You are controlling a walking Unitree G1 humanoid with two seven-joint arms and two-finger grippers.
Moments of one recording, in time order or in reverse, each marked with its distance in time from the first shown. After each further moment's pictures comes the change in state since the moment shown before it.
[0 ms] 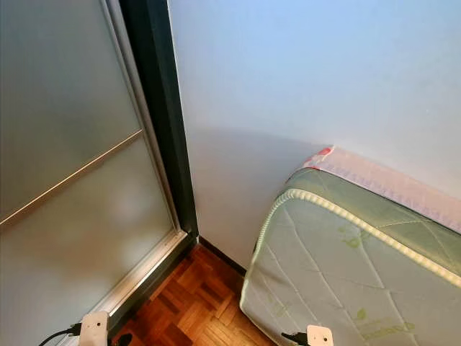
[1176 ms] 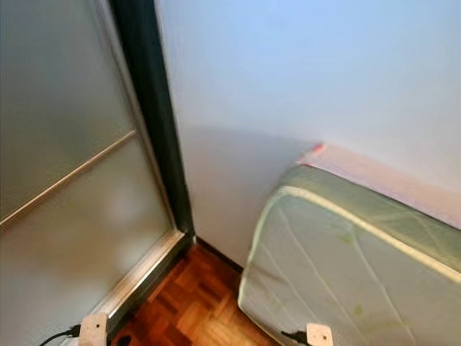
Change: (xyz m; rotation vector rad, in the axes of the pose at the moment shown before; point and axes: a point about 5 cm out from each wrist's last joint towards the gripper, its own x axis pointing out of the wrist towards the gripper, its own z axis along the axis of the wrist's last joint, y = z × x) left arm -0.001 0.001 -0.002 0.000 0.006 0.004; right arm 0.000 0.000 0.001 0.000 -0.002 0.001
